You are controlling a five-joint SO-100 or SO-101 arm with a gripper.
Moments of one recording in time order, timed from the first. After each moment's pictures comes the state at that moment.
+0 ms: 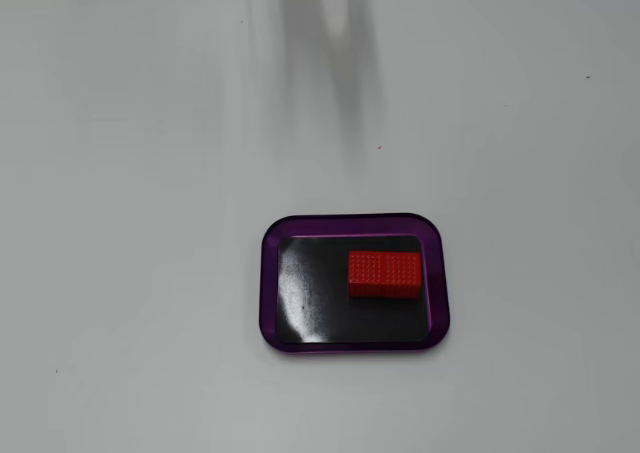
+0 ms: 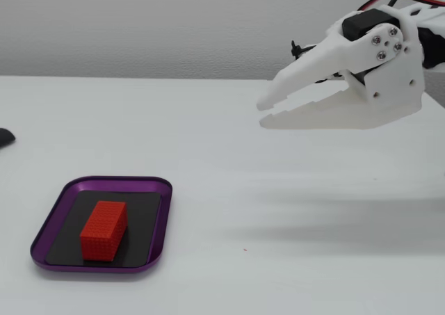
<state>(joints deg) 0.4 185.0 157.9 50.3 -12.0</state>
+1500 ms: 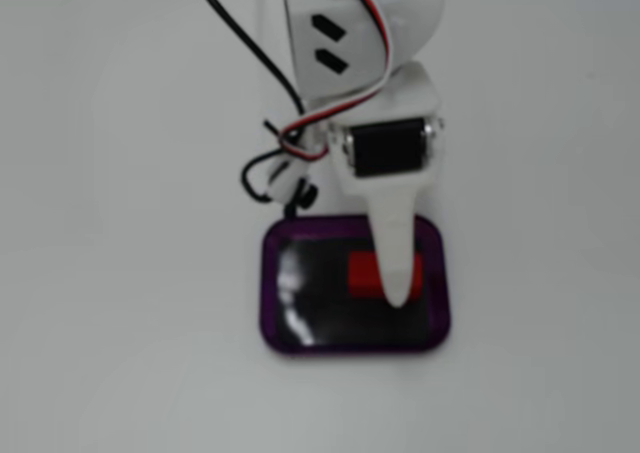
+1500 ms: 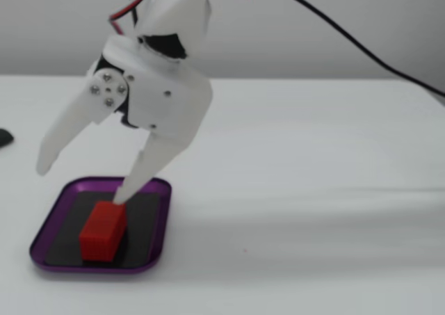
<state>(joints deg) -2.6 65.4 59.3 72.5 -9.8</state>
